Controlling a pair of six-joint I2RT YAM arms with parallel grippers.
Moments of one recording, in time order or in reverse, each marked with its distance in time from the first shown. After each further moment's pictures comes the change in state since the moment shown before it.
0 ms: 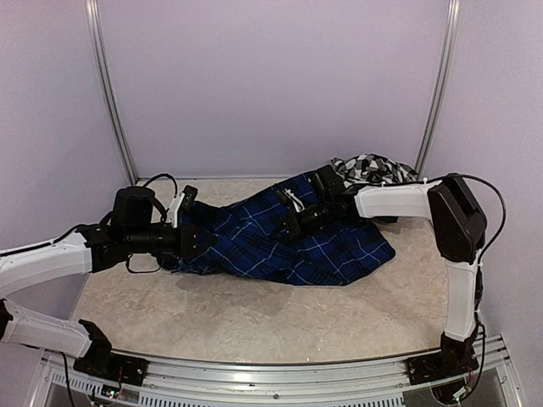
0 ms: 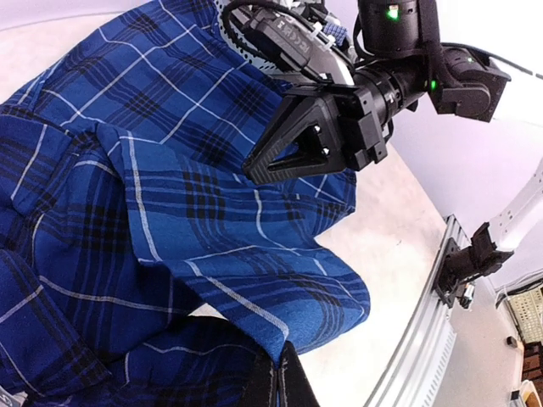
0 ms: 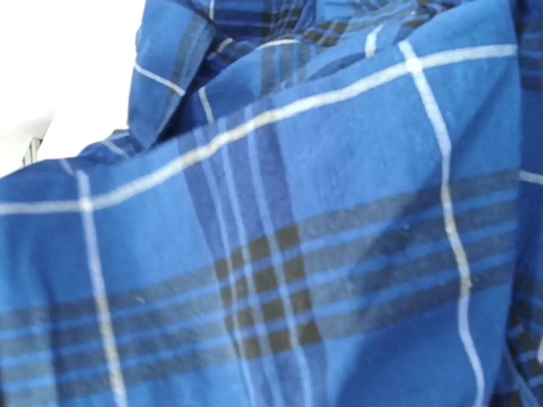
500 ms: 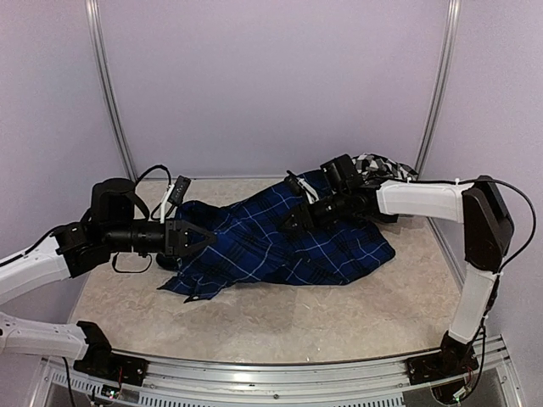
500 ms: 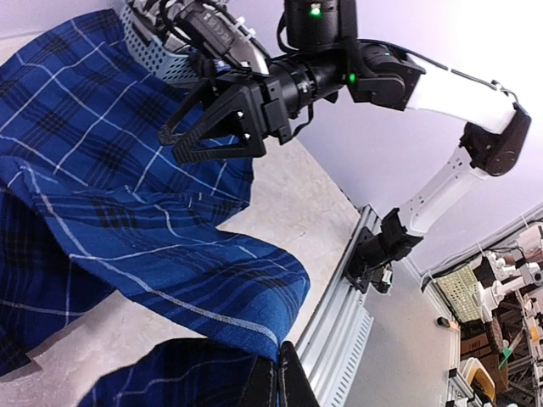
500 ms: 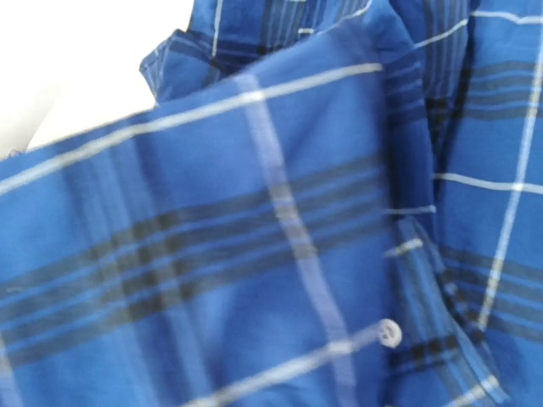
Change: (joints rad) left arm -0.084 -0.168 0.054 -0.095 0.098 -0.134; right arm 0.002 -0.185 -0.103 -0.029 0.107 -0.042
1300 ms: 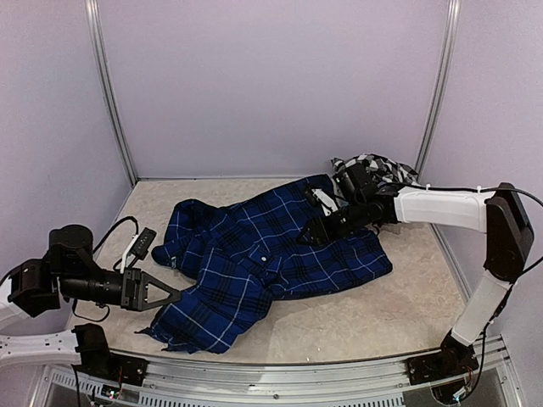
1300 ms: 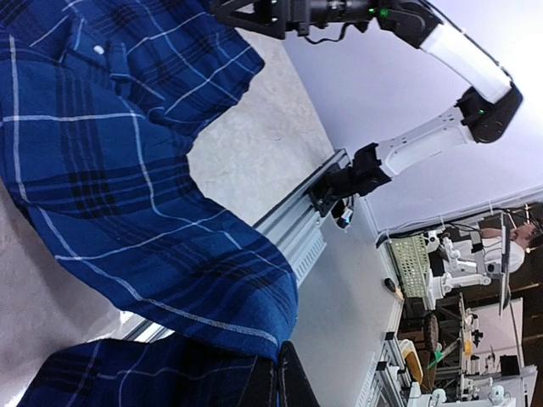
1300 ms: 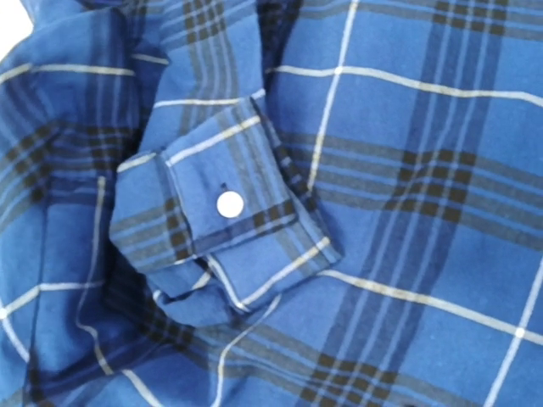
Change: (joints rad) left arm -0.273 -0.498 -0.132 -0.413 -0.148 -0.335; right arm 0.000 -0.171 -0.168 -0.108 0.225 -0.057
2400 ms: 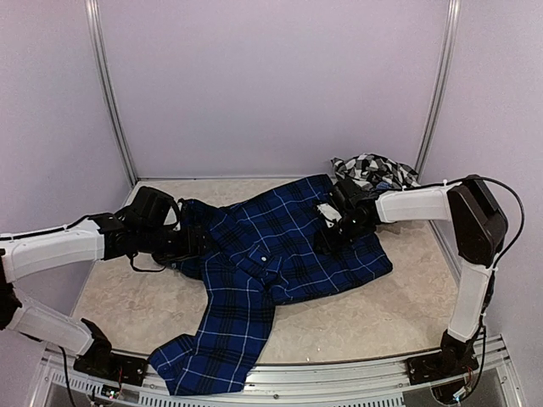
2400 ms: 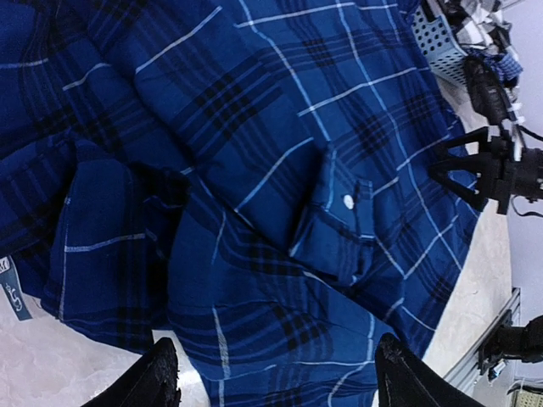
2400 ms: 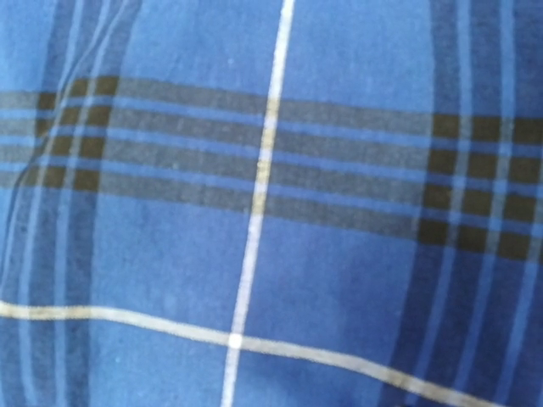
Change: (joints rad) left arm 0.353 0.755 0.179 0.229 -0.221 0.214; right arm -0.072 0.211 0.052 -0.051 0.272 -0.060
